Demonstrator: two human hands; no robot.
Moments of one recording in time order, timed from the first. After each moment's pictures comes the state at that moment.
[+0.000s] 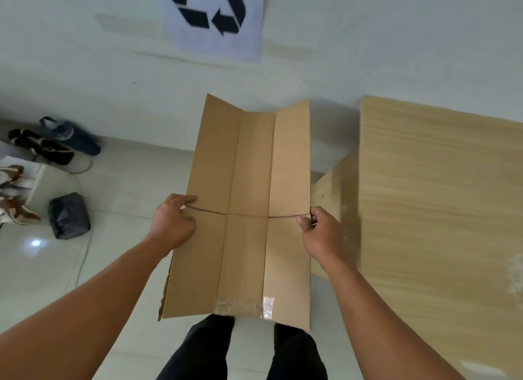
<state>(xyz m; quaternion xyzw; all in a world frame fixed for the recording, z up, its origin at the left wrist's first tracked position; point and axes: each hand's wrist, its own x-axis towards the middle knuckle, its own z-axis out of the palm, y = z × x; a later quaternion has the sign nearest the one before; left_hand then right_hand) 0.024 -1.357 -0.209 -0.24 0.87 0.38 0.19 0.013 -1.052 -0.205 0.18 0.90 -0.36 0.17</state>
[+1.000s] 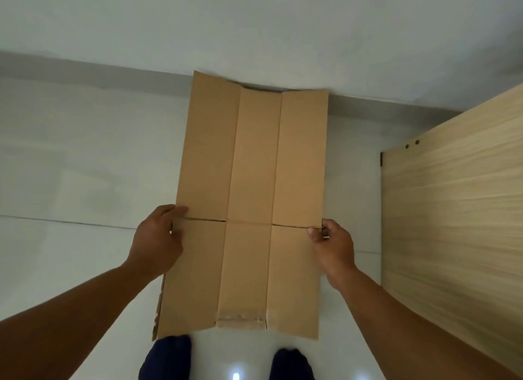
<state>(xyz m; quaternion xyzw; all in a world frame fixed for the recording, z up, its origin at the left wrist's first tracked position) -0.009 -1.443 -0.775 -0.15 0.92 0.29 0.21 -0.013 -1.121 -0.792 0.33 0.81 -0.44 0.20</state>
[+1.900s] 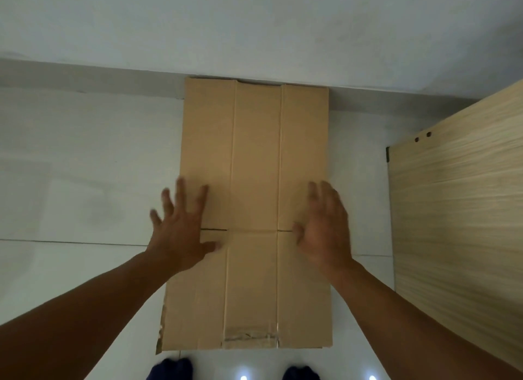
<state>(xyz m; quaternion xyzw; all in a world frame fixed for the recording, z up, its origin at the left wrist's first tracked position) -0.055 -1.411 -0.809 0.00 0.94 0.09 0.32 -0.050 -1.142 -0.810 0.03 0.98 -0.13 0.17</state>
